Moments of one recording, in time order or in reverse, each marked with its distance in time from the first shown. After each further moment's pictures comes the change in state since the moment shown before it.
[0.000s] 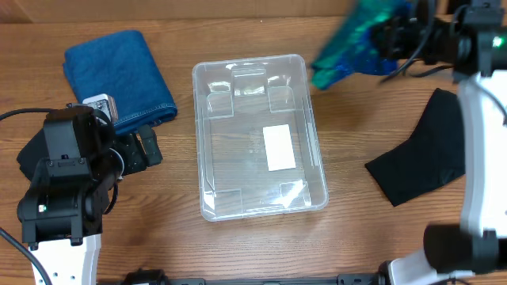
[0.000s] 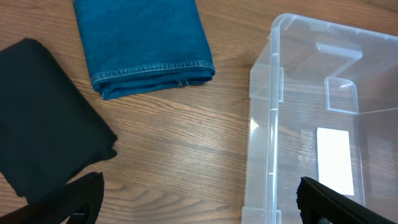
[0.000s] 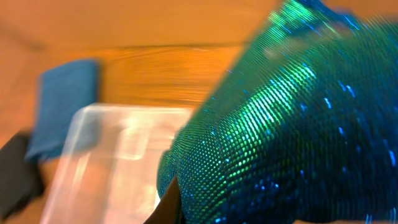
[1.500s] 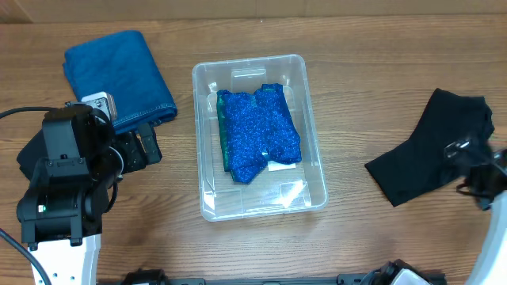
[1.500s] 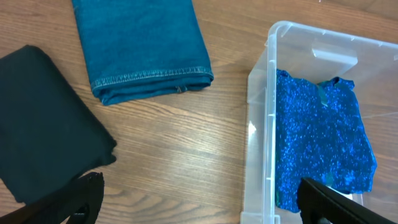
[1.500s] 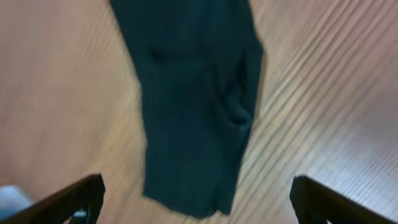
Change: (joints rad) left arm 0.000 0.000 0.005 0.016 0.000 0.000; right arm -0.613 -0.499 -1.038 0.185 0.319 0.419
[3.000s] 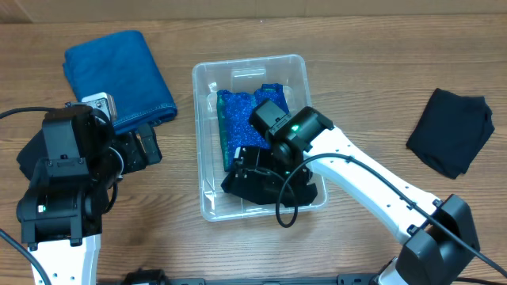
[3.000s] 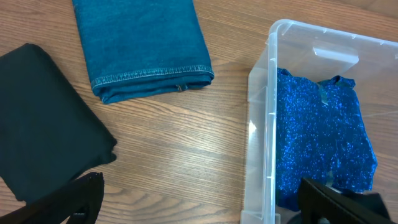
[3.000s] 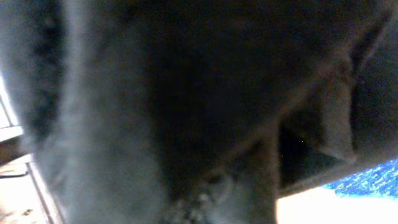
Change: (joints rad) left arm 0.000 0.000 0.000 -0.005 0.000 0.000; right arm 1.384 0.481 0.443 -0.280 -0.069 -1.077
